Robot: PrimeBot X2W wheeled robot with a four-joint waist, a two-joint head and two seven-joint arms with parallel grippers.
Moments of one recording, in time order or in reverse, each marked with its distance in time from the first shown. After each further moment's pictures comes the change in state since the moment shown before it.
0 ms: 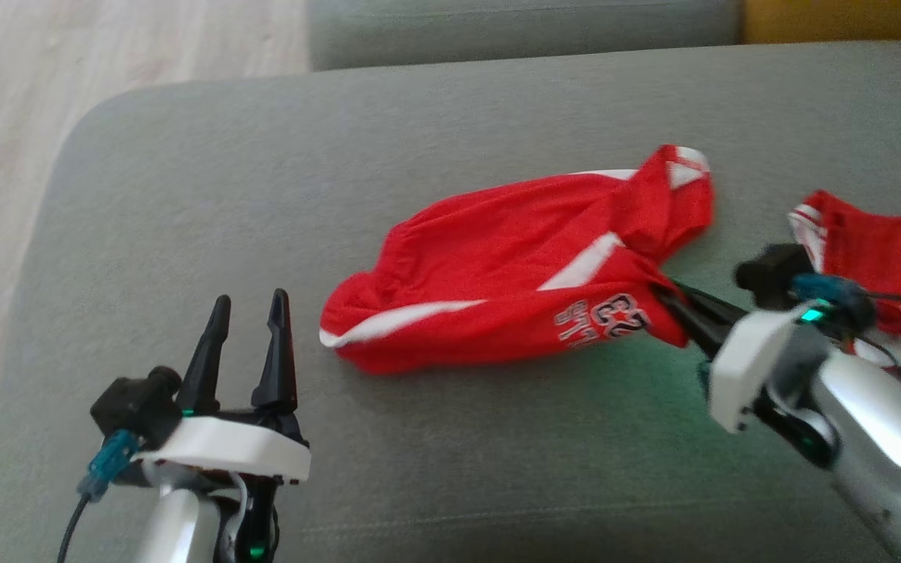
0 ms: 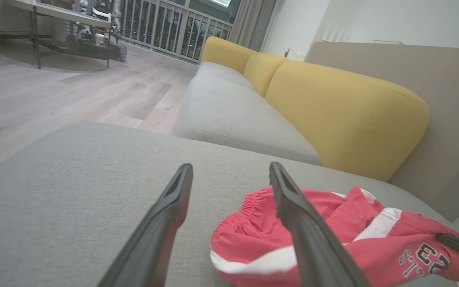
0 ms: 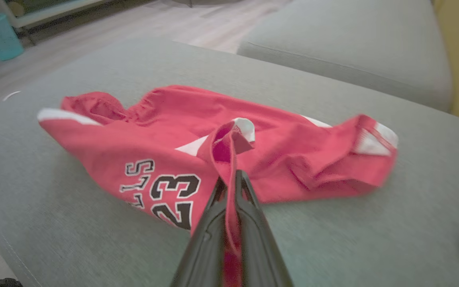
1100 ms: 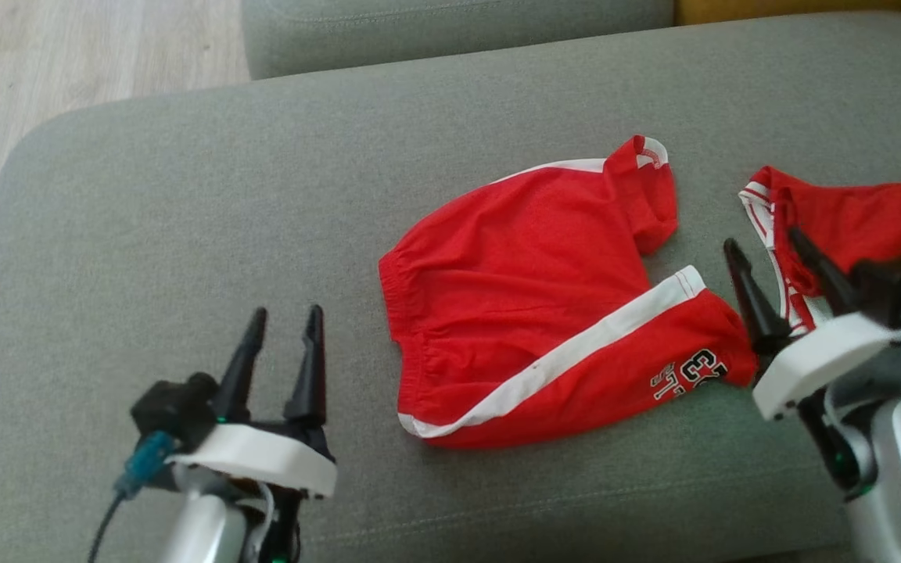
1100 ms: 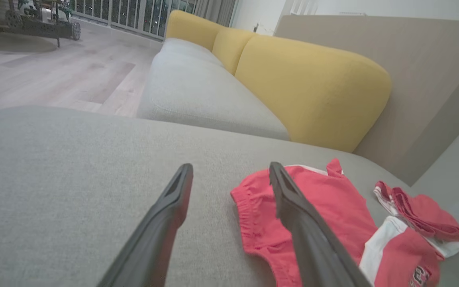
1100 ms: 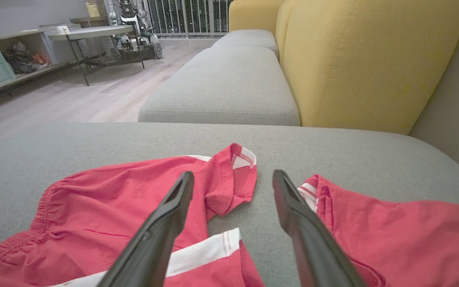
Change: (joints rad) left arm -0.006 0.000 -0.057 0.037 -0.002 -0.011 0.000; right arm 0.299 0.277 -0.687 -0.329 -0.395 0.000 0.104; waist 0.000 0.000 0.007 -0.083
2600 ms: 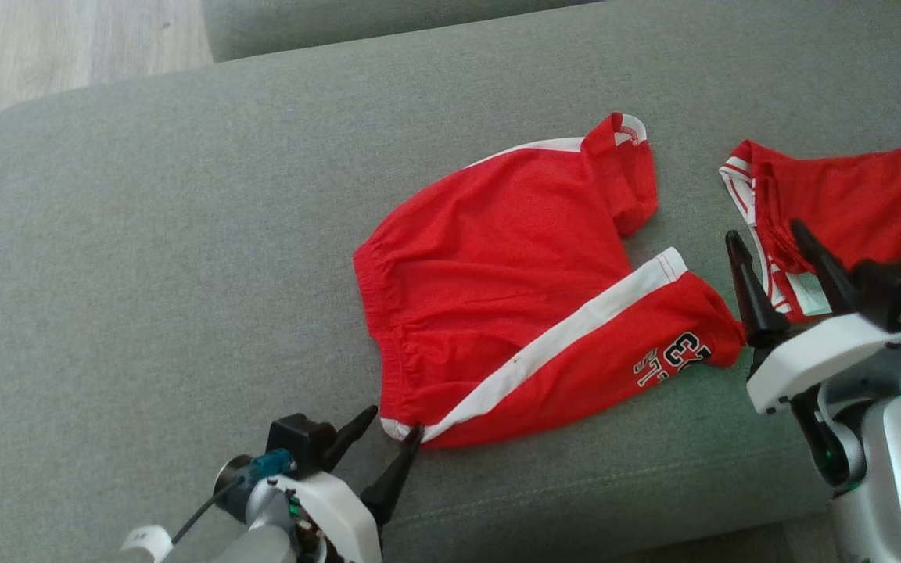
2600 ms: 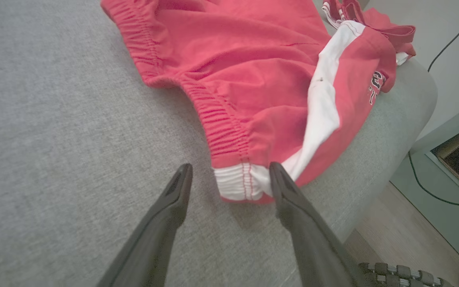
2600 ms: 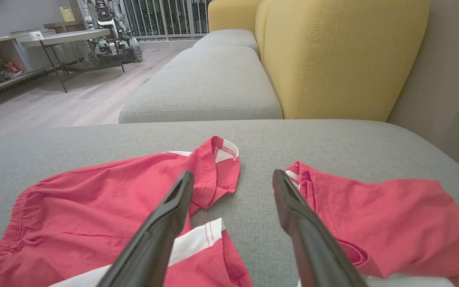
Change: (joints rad) left arm -0.155 0.137 -0.495 0.388 -0.135 -0.105 0.000; right arm 0.012 0.073 -0.054 -0.007 -0.063 0.000 -0.043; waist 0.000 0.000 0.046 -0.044
